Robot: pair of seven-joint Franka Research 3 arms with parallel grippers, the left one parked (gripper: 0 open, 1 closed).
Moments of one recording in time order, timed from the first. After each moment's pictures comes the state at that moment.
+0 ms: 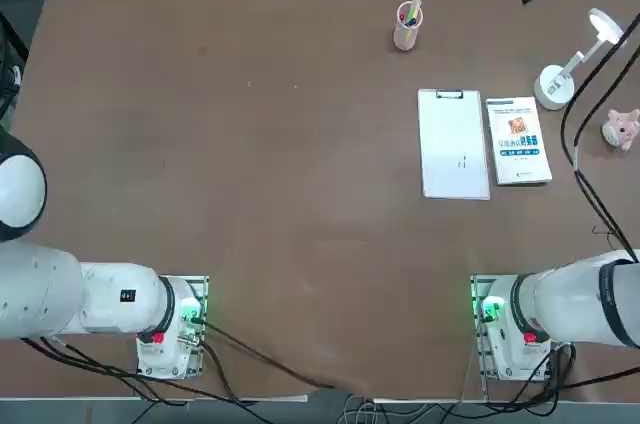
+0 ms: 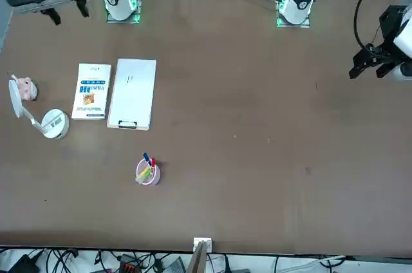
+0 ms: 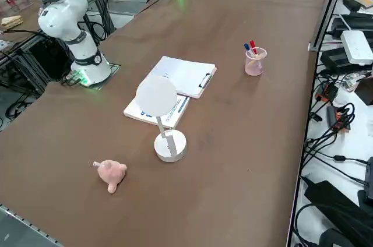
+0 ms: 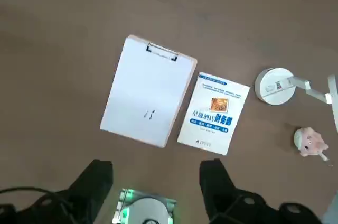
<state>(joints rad) 0.20 -0.18 0.05 -1.64 -0.06 1.42 -0.04</state>
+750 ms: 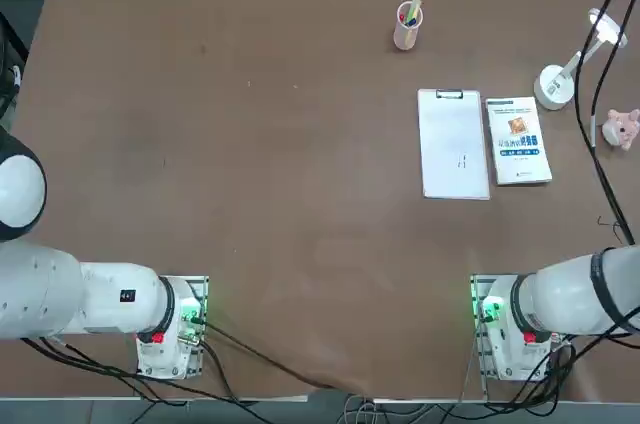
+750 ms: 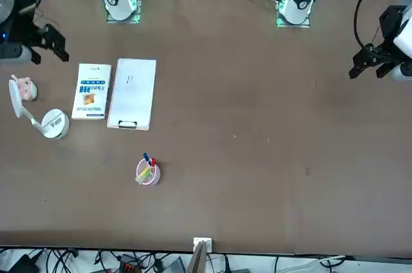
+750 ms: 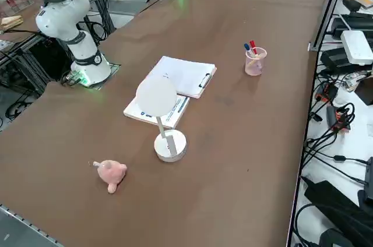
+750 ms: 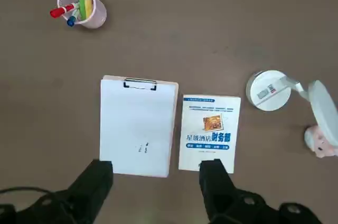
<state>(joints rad) 0.08 0.02 -0.01 -1.51 -0.01 1.49 0.04</state>
